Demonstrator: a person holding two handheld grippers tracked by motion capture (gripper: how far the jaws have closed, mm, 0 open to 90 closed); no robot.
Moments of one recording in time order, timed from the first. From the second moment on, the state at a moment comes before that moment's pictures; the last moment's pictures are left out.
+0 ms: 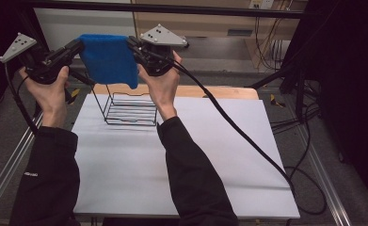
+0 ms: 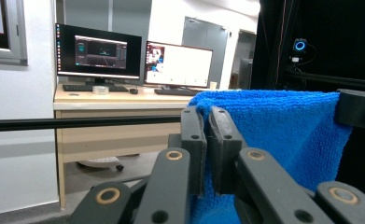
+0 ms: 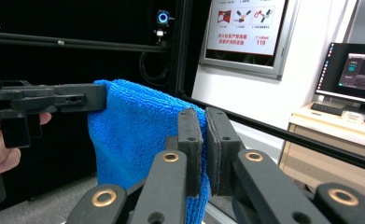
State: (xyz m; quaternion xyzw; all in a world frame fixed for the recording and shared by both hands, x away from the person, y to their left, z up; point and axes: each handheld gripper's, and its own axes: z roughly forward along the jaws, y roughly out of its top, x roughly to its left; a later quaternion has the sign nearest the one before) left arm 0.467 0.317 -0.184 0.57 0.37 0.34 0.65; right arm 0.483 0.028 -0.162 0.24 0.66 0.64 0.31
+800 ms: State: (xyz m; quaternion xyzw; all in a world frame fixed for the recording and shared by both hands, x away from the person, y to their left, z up) left arm 0.500 0.312 -0.163 0.56 0.37 0.36 0.65; right arm 0.517 0.032 -0.141 0.24 0.66 0.63 0.33
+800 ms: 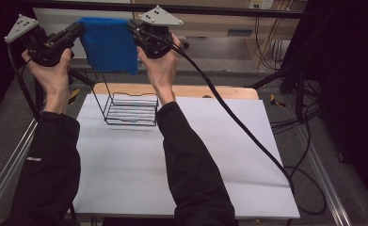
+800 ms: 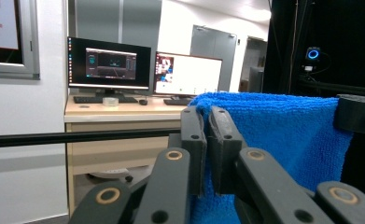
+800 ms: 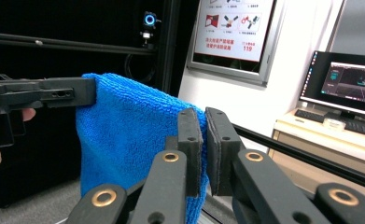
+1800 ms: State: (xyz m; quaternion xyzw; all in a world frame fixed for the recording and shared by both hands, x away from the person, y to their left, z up) left arm 0.515 0.320 -0.209 0.59 0.38 0.34 0.63; right arm 0.540 0.038 -0.176 0.26 0.70 0.59 0.32
